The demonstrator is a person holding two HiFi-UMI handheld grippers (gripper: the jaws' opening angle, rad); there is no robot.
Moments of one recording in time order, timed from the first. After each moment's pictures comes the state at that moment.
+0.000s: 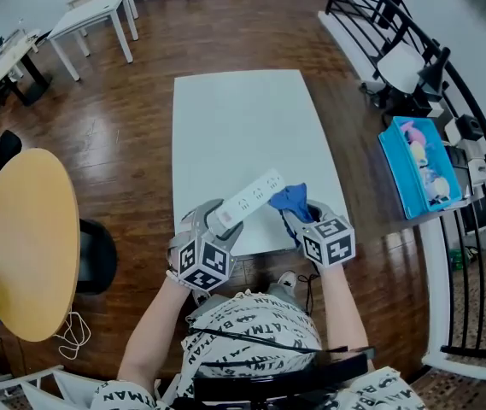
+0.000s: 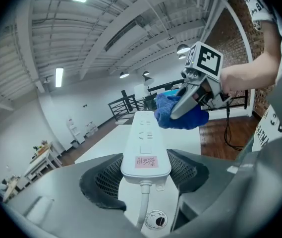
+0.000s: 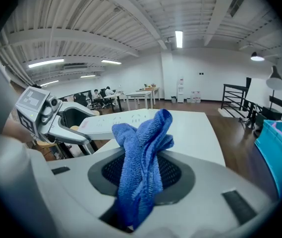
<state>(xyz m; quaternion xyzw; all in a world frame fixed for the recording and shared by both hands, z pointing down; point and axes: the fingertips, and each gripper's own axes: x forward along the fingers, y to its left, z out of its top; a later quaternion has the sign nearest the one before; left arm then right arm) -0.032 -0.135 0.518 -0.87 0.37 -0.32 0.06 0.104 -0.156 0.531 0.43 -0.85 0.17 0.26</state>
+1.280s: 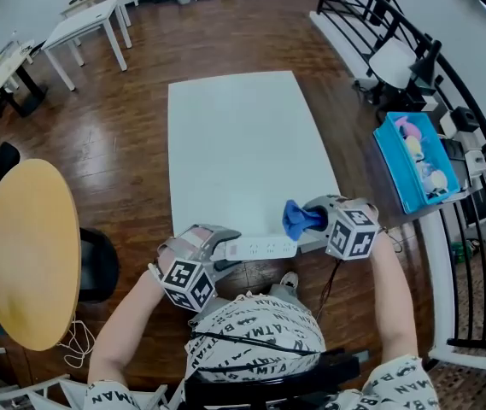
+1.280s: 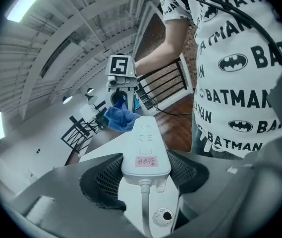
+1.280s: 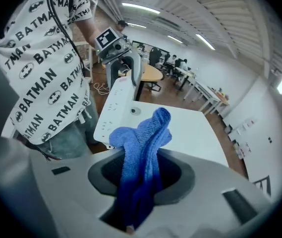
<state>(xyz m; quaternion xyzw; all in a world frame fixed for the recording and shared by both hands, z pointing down) -0.005 -0.045 0.529 -0.89 0.07 -0.36 0.25 0.124 -0.104 0.535 0.06 -0.85 -0.14 0.51</state>
